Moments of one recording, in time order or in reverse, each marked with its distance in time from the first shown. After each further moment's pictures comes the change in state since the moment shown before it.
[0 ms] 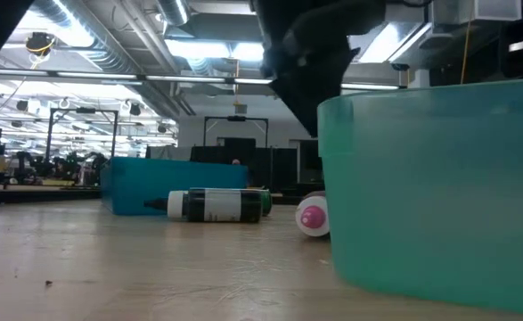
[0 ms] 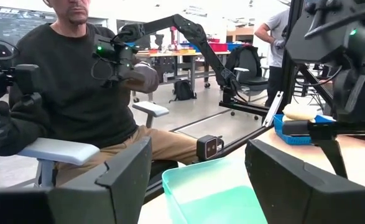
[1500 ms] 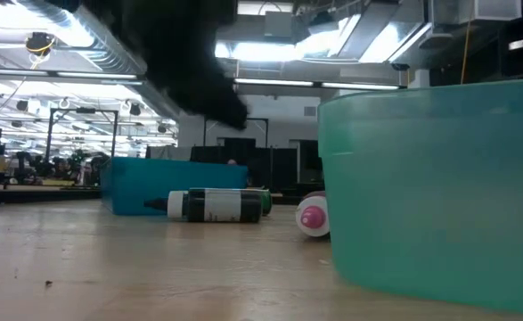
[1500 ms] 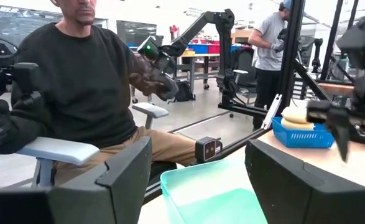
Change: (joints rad) left arm -0.077 -0.609 -1.080 0.986 0.018 0.002; right arm 0.000 0.000 0.000 0.007 0.002 -0.014
